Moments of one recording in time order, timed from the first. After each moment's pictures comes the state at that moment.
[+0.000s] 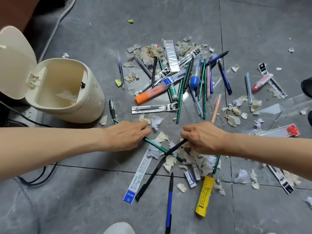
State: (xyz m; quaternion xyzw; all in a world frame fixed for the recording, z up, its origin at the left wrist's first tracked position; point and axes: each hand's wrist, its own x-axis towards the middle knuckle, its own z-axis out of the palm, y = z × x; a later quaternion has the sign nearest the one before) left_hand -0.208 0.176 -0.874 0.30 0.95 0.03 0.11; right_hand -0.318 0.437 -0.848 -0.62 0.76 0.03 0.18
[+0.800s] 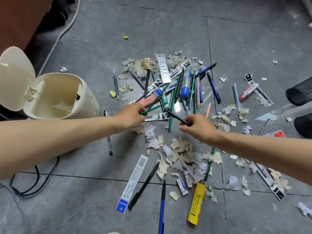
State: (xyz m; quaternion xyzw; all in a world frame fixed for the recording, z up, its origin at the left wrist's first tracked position) left_hand -0.279 0.201 -0.834 -0.16 0.90 0.37 0.18; right_hand -0.332 0.421 -0.814 -0.15 0.87 -0.30 0.35
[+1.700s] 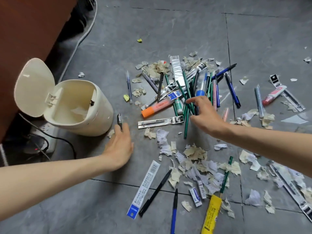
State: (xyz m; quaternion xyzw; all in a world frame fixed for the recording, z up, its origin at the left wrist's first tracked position) left_hand -0.195 0.191 -0.852 -0.31 0.92 0.16 0.19; right_hand -0.367 0.389 -0.823 -0.23 0.88 -0.33 0.25
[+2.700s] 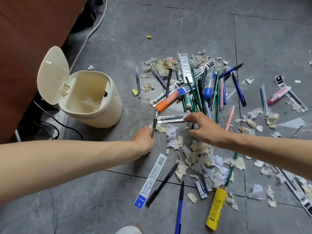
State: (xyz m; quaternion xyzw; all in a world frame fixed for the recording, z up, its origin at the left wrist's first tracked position) left_hand -0.212 0.219 -0.862 -0.36 0.82 0.37 0.23; right_hand -0.328 0.390 -0.826 -0.30 0.86 -0.23 0.34
